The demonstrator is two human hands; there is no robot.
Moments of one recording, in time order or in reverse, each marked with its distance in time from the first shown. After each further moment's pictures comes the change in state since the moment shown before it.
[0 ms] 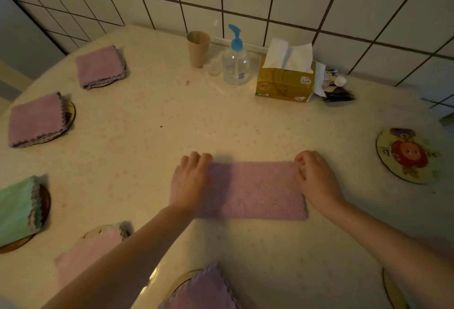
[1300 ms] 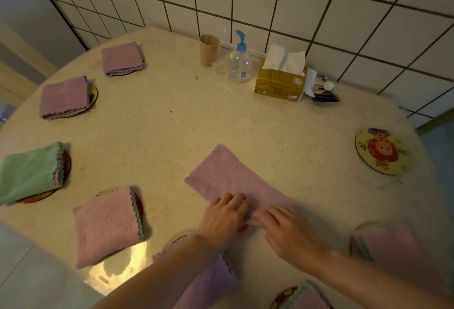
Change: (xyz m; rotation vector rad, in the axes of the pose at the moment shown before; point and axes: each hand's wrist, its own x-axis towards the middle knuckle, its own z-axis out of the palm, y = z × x) left_hand -0.122 0.092 0.014 0.041 -0.225 0.344; right_hand -0.156 -0.050 -0.039 -0.156 -0.245 -0.670
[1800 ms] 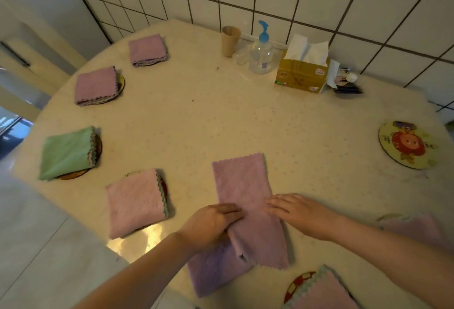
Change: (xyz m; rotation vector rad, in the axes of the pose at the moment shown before) left_hand -0.078 -0.039 -0.010 -0.201 -0.068 0.126; right_hand 0.007 0.042 0.039 -0.237 -0.425 -0.289
